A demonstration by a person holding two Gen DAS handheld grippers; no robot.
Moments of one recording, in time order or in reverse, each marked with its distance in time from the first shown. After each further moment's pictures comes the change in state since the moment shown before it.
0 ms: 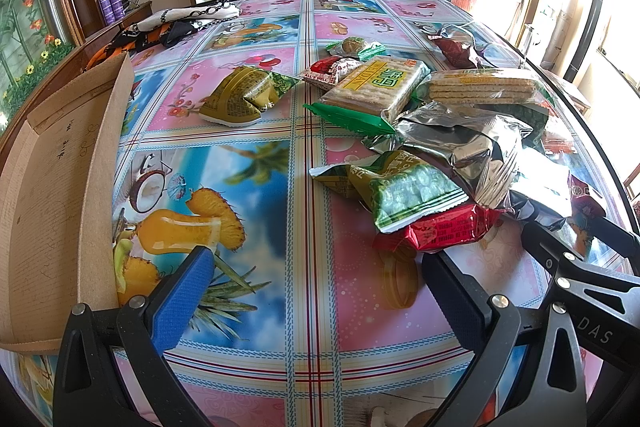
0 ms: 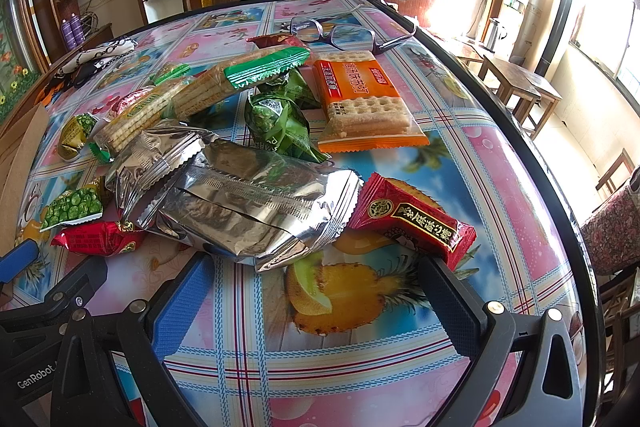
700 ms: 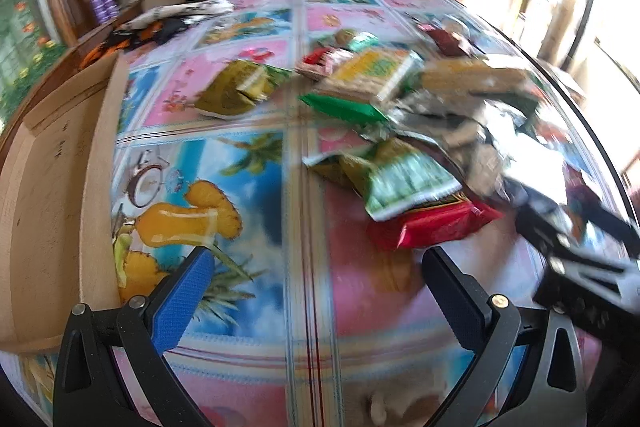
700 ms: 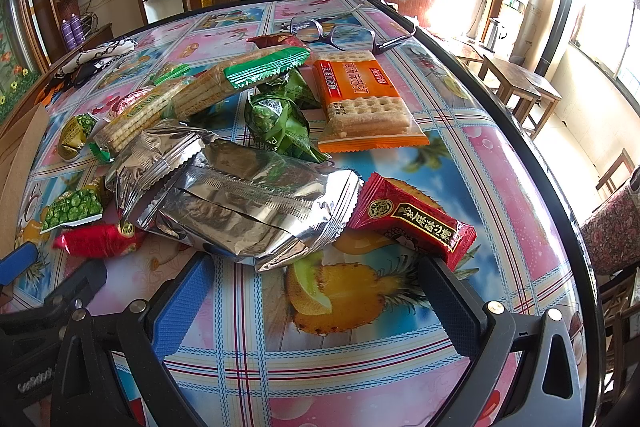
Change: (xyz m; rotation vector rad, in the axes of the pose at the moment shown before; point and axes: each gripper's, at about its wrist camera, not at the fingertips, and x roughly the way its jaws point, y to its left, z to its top) left arm -0.004 -0.002 -0.002 0.048 0.044 -0.028; right arm 0.000 0.000 0.000 0.000 0.000 0.000
